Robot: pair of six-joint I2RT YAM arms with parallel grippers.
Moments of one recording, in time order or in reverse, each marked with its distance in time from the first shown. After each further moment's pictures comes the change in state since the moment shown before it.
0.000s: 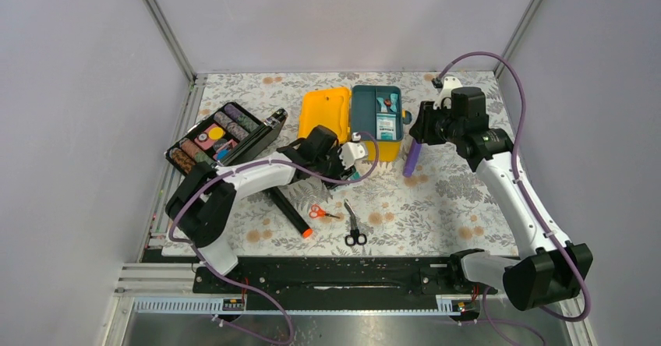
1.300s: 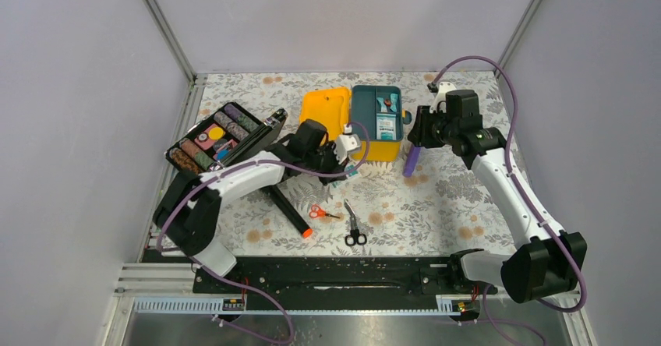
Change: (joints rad) left arm 0.047 -0.056 -0.037 0.027 0.159 -0.112; right arm -0.003 0.046 -0.033 0.009 -0.004 0.003
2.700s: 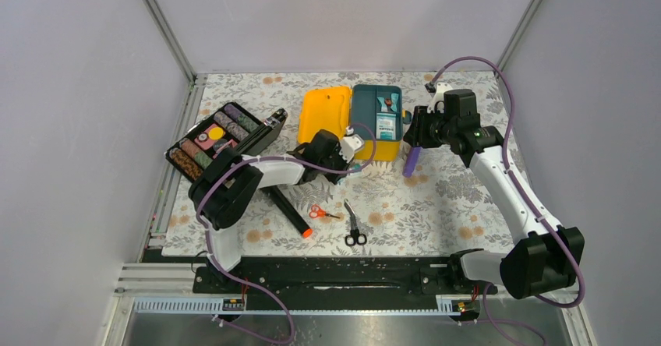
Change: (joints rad) left arm -0.014 0.239 0.005 0.291 -0.253 -0.162; right arm 0.000 0.025 0.000 0.010 -0.051 0.026
